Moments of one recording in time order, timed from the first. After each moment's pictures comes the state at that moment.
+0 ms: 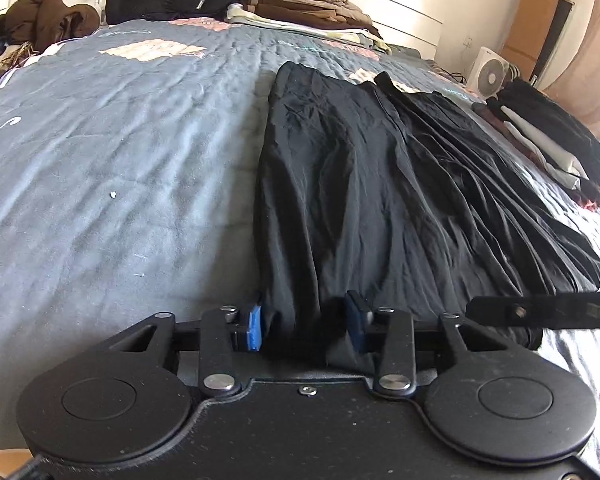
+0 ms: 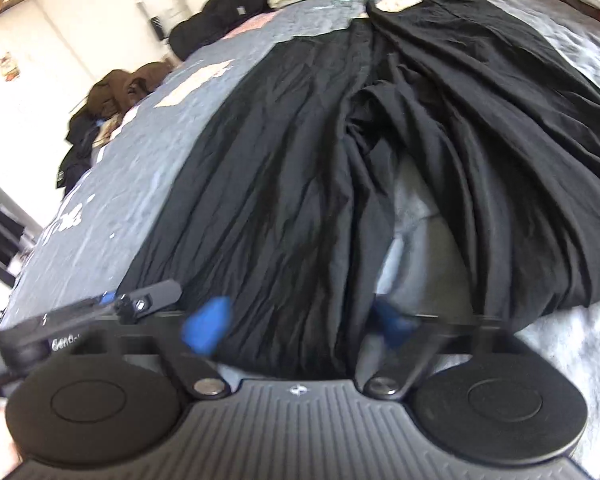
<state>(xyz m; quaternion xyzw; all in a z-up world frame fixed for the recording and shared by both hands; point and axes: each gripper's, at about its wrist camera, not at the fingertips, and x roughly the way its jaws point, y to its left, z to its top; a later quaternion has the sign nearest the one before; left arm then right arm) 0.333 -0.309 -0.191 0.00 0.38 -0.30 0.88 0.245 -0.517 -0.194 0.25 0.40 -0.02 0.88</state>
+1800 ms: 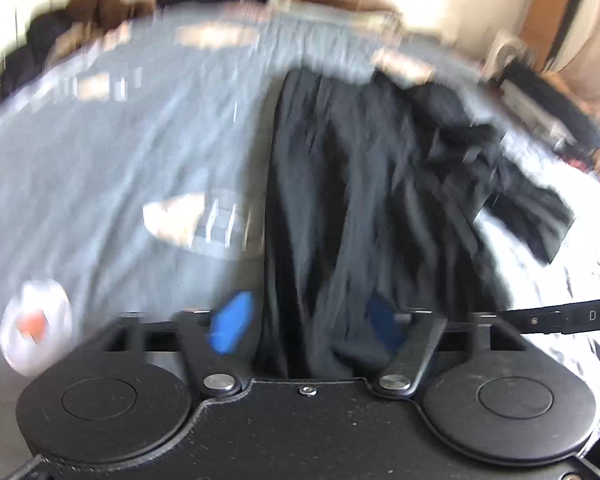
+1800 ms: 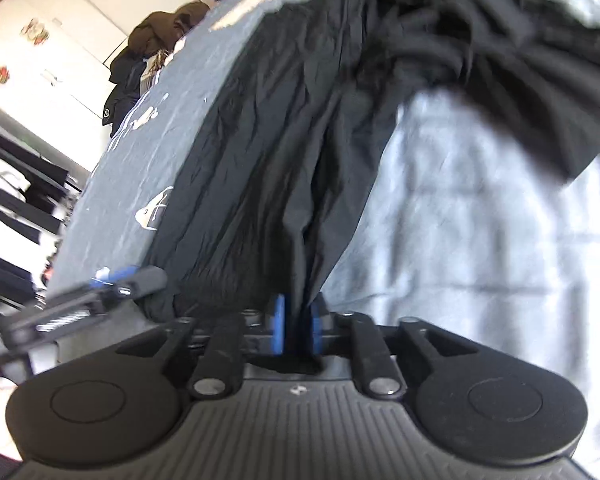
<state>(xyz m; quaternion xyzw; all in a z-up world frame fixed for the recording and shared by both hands) 0.180 -0.211 -0.123 0.03 0.37 -0.25 0.90 0.099 -0.460 -0.152 0.26 0.45 0.04 0.85</state>
